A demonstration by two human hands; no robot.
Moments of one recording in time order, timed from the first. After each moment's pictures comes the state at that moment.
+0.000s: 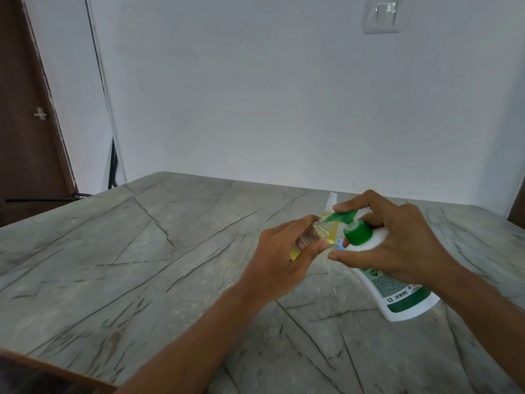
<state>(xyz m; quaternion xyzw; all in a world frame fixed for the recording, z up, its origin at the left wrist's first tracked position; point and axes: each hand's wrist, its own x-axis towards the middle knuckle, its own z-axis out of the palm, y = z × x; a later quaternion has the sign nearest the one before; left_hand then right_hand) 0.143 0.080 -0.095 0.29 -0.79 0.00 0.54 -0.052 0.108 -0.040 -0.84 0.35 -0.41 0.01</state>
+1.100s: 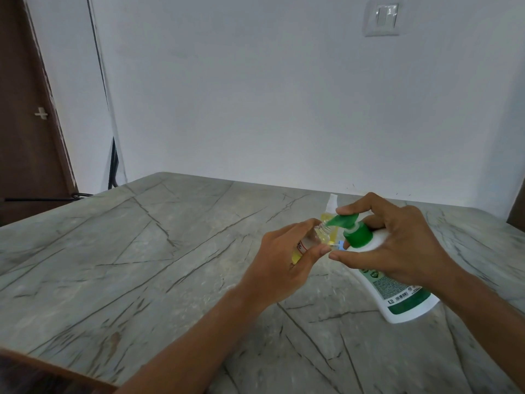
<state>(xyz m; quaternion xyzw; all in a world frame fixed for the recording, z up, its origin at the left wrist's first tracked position) 0.143 0.077 -0.099 0.28 -0.79 0.00 0.54 -0.054 0.105 -0.043 -0.83 0.34 -0.43 0.02</state>
